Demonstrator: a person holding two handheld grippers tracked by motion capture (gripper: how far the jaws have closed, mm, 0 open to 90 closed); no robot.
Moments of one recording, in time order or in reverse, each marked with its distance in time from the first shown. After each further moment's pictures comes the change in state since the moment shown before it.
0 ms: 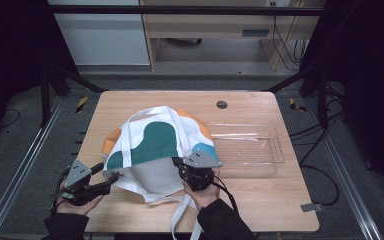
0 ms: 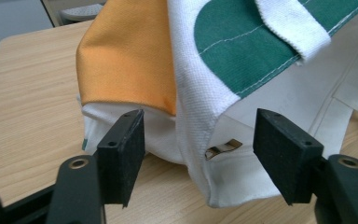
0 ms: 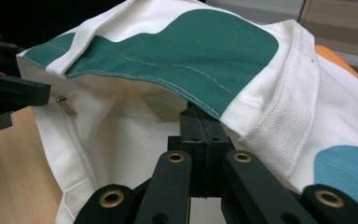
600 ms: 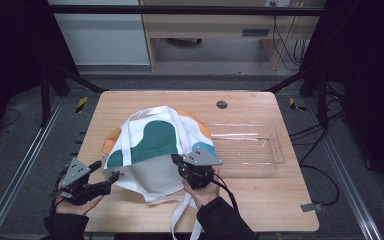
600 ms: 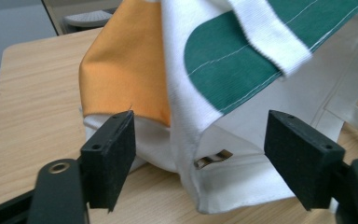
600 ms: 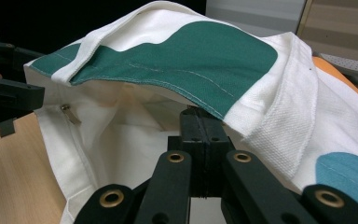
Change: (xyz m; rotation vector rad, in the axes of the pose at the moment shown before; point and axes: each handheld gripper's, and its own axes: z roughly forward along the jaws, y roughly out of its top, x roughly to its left) left arm -0.003 0.009 -0.005 -0.028 0.004 -0.011; right arm -0.001 0.007 -0.001 -0.018 0.005 0.000
